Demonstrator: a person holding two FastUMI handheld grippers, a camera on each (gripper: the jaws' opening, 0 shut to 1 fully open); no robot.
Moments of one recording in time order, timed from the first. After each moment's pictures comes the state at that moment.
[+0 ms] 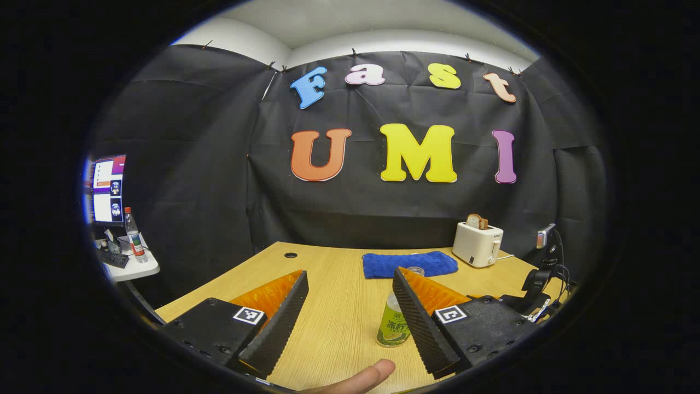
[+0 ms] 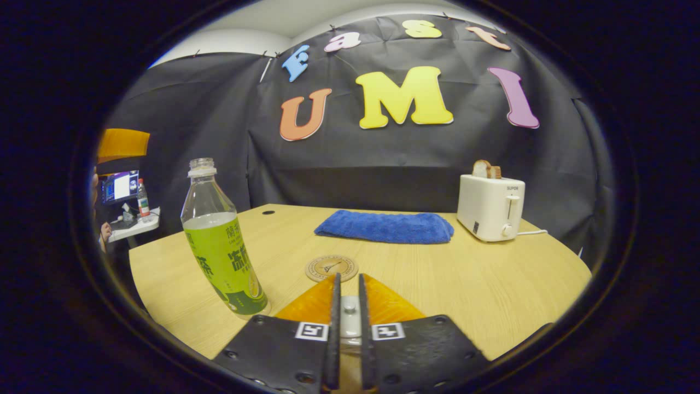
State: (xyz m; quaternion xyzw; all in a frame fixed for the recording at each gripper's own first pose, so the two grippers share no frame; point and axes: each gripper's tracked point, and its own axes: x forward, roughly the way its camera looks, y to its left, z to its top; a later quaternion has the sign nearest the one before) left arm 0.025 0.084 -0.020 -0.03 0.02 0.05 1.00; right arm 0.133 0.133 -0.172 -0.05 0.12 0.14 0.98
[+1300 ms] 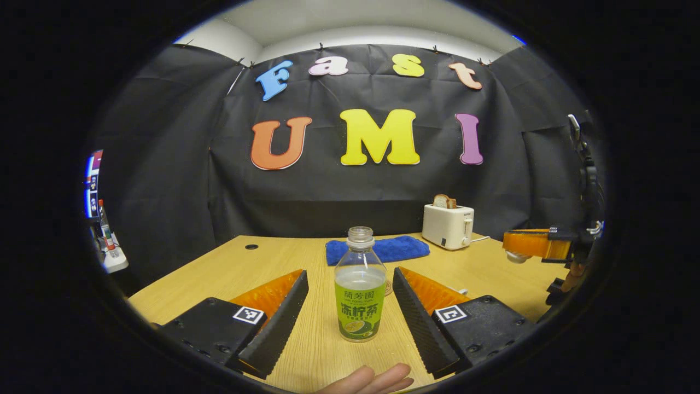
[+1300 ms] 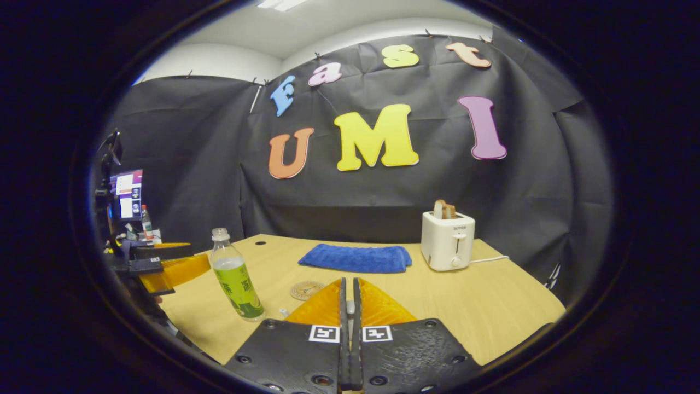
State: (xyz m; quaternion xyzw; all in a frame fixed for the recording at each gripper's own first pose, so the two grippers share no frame) left arm 0.050 0.011 -0.083 0.00 0.02 -0.04 1.00; right arm 0.065 0.049 -0.070 -0.03 0.05 0.12 0.99
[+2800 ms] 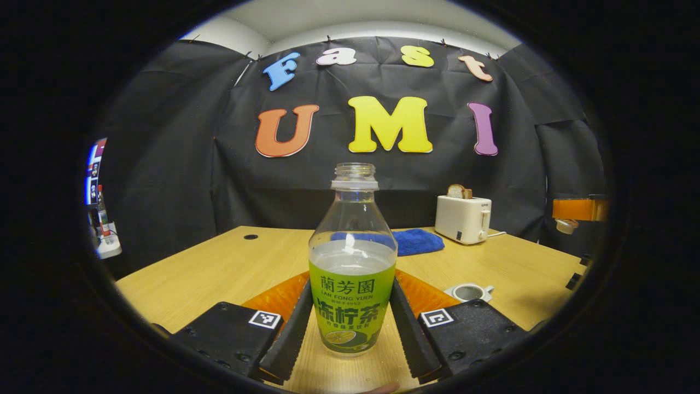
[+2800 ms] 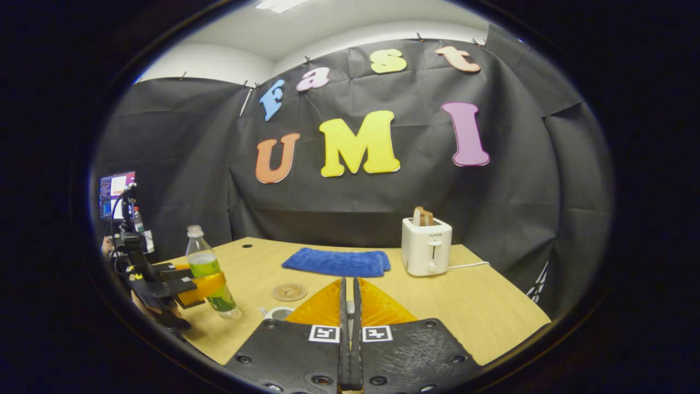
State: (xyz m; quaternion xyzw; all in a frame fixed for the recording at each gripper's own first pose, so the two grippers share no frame) left arm 0.090 0.020 -0.113 -0.01 0.03 0.00 1.00; right arm 0.059 0.008 -0.050 -0.03 0.04 0.09 0.99
